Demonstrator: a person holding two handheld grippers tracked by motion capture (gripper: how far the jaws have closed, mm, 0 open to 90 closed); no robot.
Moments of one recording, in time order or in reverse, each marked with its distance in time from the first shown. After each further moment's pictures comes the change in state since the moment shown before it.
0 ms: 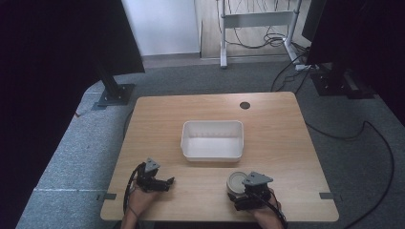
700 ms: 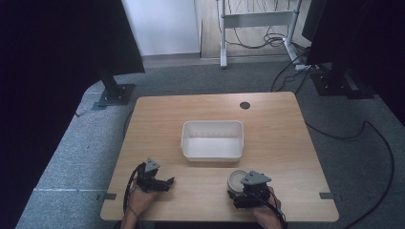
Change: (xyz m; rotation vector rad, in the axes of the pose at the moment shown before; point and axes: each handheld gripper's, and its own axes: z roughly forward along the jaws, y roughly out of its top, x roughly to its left) left arm 0.000 0.000 0.000 0.000 0.000 0.001; right arm 0.003 0.007 -0.003 0.003 -0.049 -0.017
